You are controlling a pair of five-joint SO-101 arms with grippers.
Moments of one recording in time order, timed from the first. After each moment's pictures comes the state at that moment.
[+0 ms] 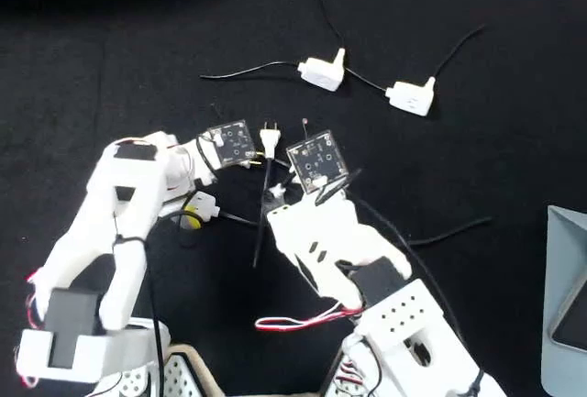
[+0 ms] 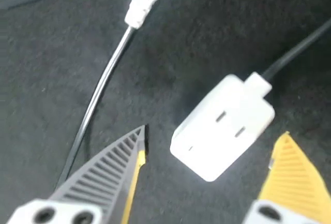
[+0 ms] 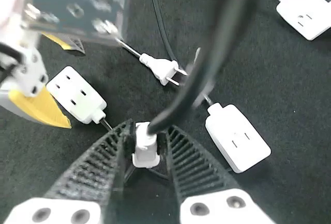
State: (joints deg) left arm -1.0 -9.4 39.8 46.0 -67.5; right arm -30.6 -64.2 75.6 35.6 -6.1
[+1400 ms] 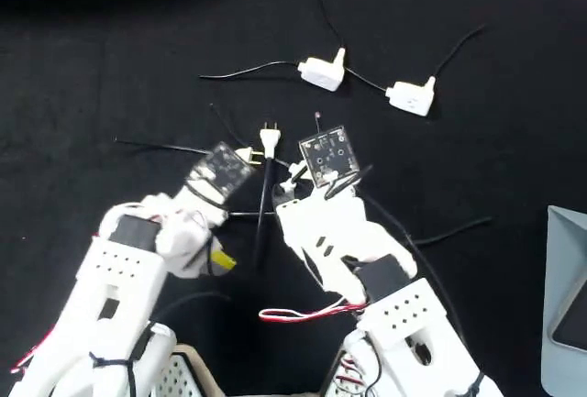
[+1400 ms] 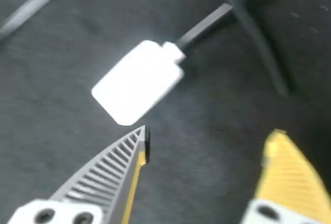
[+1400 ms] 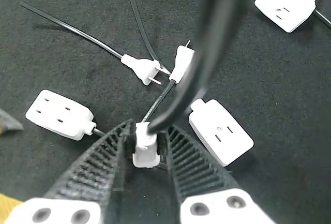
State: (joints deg) left arm 8.7 -48.1 63.6 60.5 -28.7; right arm -27.2 -64.2 75.6 35.6 -6.1
